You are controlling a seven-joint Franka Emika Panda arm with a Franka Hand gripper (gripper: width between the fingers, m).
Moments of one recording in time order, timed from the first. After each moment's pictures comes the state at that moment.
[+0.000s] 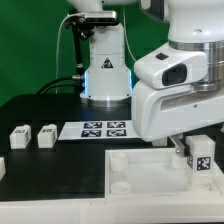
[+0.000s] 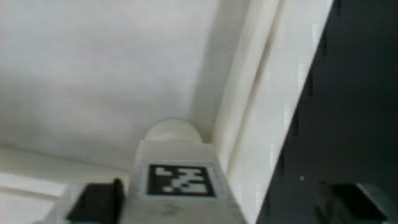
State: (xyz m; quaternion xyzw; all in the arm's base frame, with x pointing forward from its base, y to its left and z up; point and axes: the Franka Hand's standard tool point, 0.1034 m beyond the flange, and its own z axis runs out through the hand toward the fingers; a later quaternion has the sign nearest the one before) arm 0.609 0.122 0.078 -0.99 -0.14 0.05 0.05
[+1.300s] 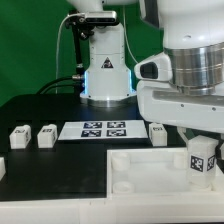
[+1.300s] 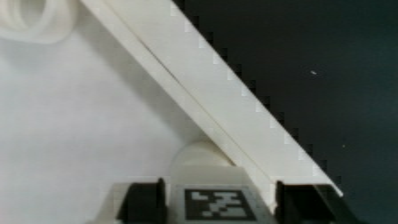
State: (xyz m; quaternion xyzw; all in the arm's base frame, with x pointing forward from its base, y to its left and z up) arm 0.613 0.129 0.072 -0.91 0.40 0.07 0.07
